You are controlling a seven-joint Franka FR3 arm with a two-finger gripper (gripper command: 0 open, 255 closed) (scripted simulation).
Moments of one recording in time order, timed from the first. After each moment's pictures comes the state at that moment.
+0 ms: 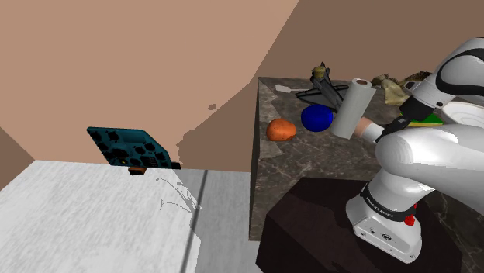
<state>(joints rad) -0.61 -1.38 -0.90 -3.04 -0.57 1.70 -0.56</state>
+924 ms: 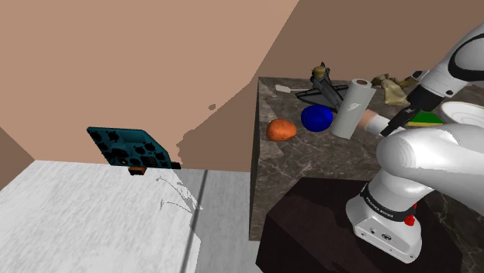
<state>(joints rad) -0.57 -1.42 -0.80 -2.97 -0.48 1.61 -0.53</state>
